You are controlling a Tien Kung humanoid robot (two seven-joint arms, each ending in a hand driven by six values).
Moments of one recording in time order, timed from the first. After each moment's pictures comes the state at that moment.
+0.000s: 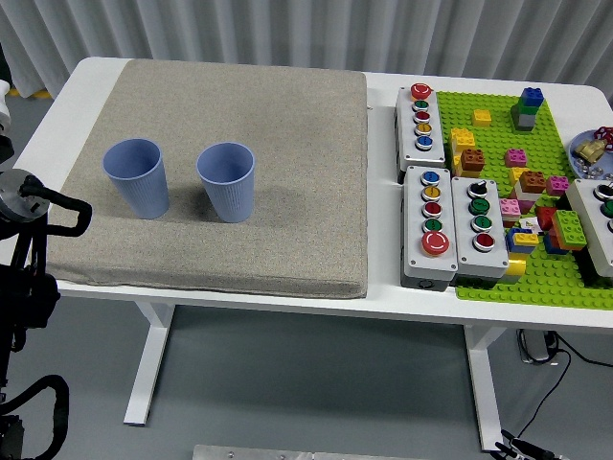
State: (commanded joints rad) left arm -0.47 0.08 -1.75 -1.32 0.82 0.09 -0.30; right arm 0.24 -0.08 0.98 0.18 -0.26 0.12 -0.26
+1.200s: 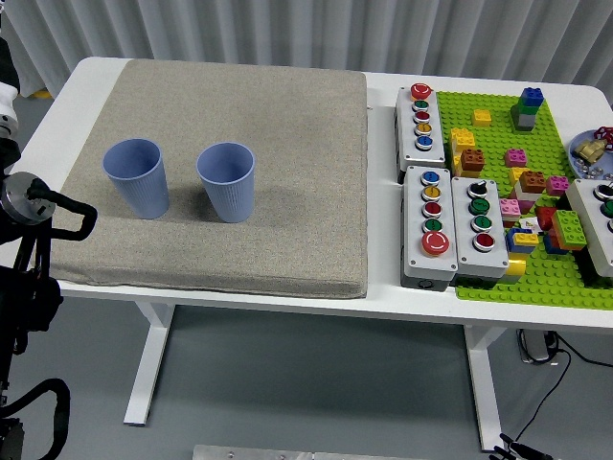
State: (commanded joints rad) left arm -0.46 0.08 -1.73 -1.32 0.86 0.12 -0.28; right arm 0.24 -0.07 0.97 0.18 -0.25 0.12 -0.26
